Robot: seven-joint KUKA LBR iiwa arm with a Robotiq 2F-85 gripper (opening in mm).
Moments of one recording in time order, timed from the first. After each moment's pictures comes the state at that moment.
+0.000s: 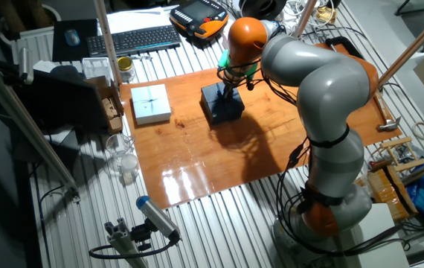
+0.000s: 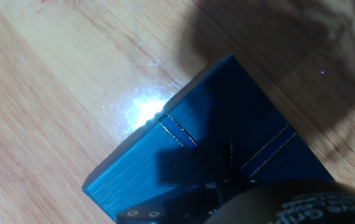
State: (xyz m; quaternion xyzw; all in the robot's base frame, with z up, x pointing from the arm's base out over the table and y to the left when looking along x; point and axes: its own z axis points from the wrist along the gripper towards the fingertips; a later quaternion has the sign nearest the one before) arm 0.608 0.109 0.130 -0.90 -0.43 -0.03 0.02
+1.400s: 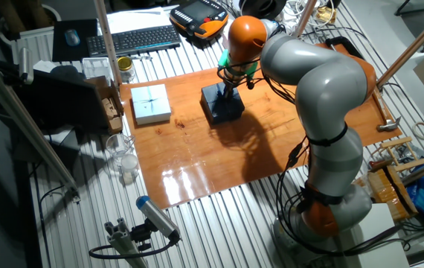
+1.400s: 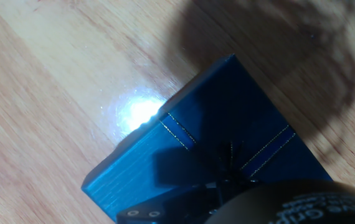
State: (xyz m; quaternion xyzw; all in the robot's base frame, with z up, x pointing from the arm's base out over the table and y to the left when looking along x) arm 0.609 0.107 0.125 -0.90 -0.43 -0.02 0.03
